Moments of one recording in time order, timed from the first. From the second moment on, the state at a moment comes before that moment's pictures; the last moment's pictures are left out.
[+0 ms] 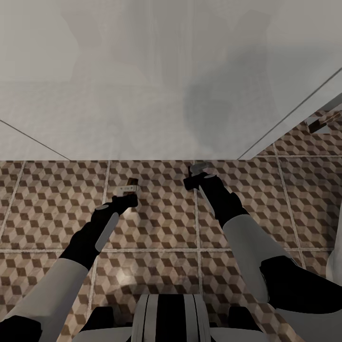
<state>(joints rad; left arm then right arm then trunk) -0.83 0.05 -0.24 -1.03 0.36 0.42 0.11 -1.15 0.17 0.14 -0.70 0.22 0.55 0.12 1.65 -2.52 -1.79</state>
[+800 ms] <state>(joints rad) -0.83 0.05 -0.24 -1.10 0.36 0.57 0.15 -1.15 0.17 0.14 -0.70 0.22 0.54 0.12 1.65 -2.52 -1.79</state>
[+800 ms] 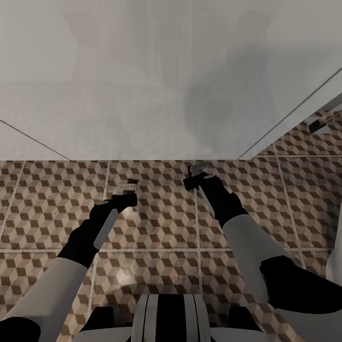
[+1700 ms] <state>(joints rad) -0.83 0.05 -0.24 -1.10 0.35 0.51 0.39 -1.15 0.17 0.14 -0.70 0.22 0.51 0.13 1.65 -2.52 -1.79</state>
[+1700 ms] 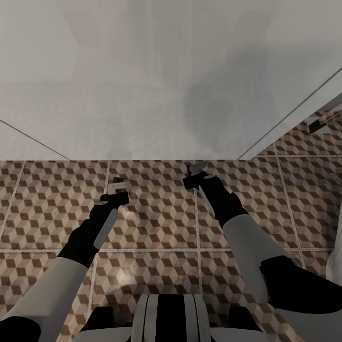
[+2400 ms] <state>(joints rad) -0.83 0.05 -0.24 -1.10 0.35 0.51 0.39 -1.15 0.17 0.14 -0.69 0.22 0.42 0.13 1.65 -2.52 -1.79</state>
